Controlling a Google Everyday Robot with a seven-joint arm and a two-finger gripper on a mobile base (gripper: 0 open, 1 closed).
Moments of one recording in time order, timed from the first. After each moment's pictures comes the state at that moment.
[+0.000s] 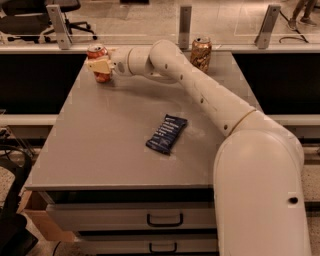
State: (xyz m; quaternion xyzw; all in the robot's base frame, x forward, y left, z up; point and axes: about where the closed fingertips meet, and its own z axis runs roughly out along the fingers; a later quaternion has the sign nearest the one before) arm 0.816 0.185 0.896 -0.41 0.63 0.33 0.57
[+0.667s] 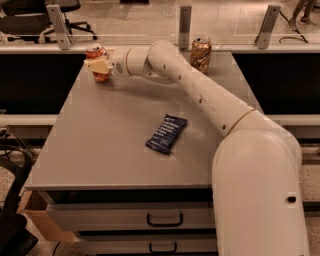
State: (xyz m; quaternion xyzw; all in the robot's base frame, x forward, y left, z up) arm 0.815 0.191 0.895 -0.41 0.63 0.33 0.57
